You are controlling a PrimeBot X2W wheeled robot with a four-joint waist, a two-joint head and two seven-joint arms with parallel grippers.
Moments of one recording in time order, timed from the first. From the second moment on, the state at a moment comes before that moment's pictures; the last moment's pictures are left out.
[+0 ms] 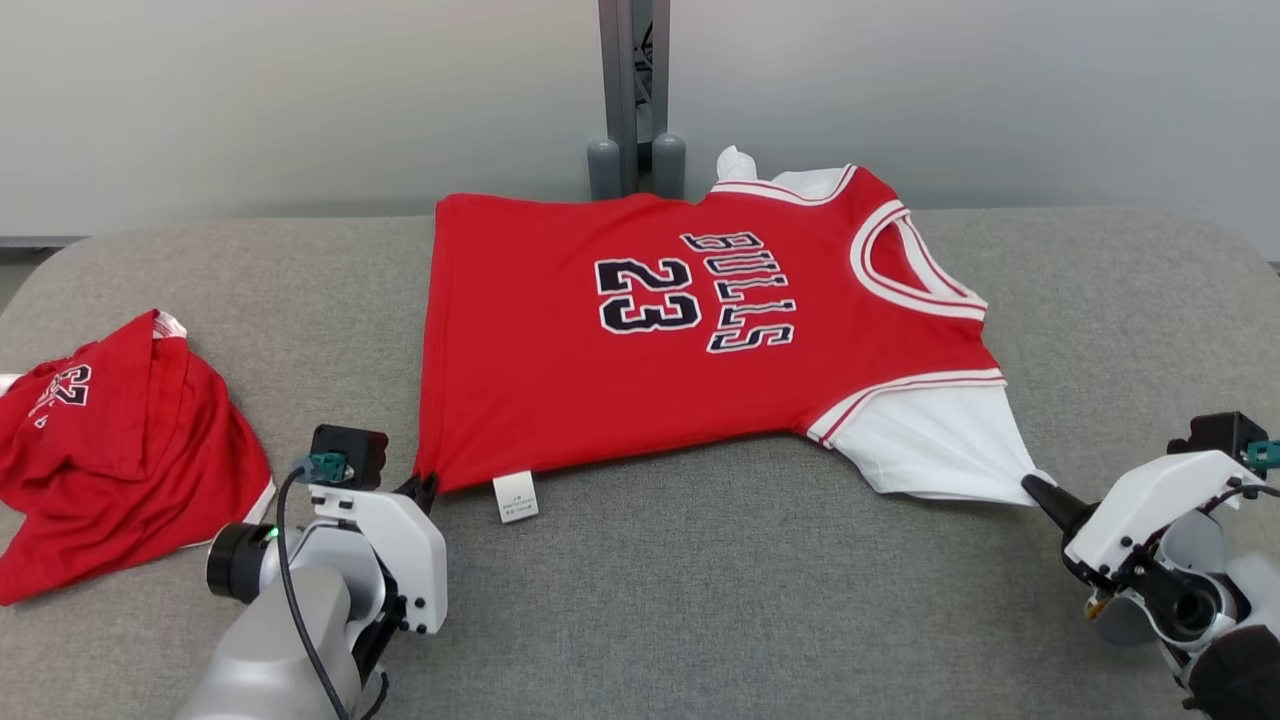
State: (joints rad) left arm -0.70 0.09 -0.64 1.29 -0.60 -0.13 -0.14; right arm -0.57 -0.35 0.51 0.91 1.27 0.13 0.24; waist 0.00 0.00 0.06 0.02
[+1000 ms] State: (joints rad) left arm -0.49 0.27 -0.82 1.01 -0.70 -0.13 -0.03; right arm -0.19 -0.50 0.49 0.52 1.48 0.13 0.63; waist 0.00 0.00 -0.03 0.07
